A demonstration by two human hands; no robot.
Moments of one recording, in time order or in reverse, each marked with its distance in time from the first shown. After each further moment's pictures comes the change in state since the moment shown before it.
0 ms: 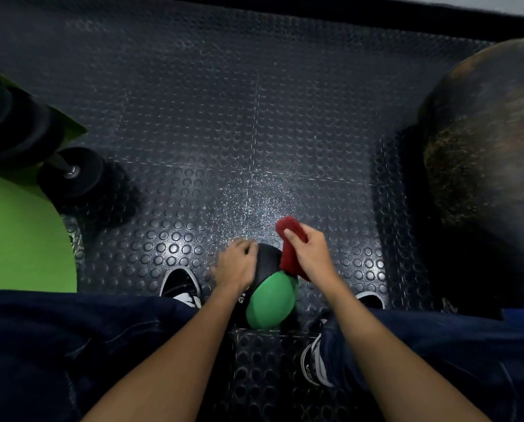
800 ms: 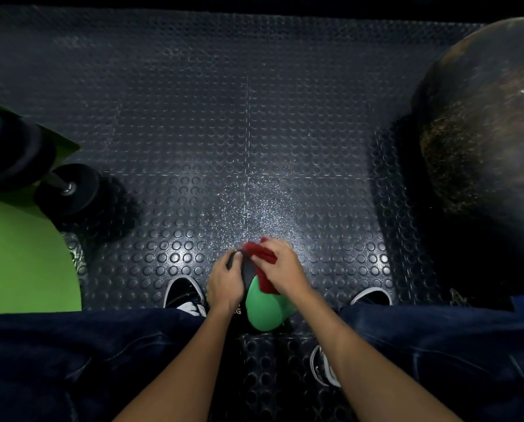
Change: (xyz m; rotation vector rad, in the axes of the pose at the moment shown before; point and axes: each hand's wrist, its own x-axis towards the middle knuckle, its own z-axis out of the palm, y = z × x) left_hand -0.005 -0.030 0.005 -0.218 0.147 -0.088; right_hand -0.012 0.020 0.046 -0.278 -0.143 -0.206
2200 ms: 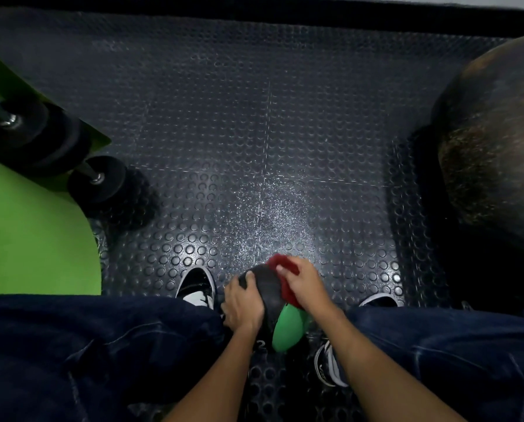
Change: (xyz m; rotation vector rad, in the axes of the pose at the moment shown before) left_hand -0.053 -0.014 0.018 -0.018 0.131 -0.290; right_hand -0.031 0.022 -0.006 0.128 -0.046 0.211
